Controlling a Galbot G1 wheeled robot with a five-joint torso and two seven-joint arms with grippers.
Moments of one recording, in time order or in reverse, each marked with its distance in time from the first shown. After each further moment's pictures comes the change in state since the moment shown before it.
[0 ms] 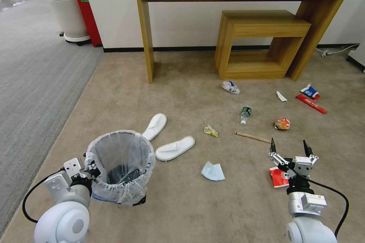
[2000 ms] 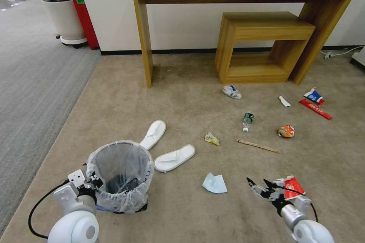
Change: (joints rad) left arm 0.050 -0.114 0.001 0.070 0.162 -0.061 0.053; right arm 0.245 -0.422 -0.417 -0.662 0.796 -0.158 -0.383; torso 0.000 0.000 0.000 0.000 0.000
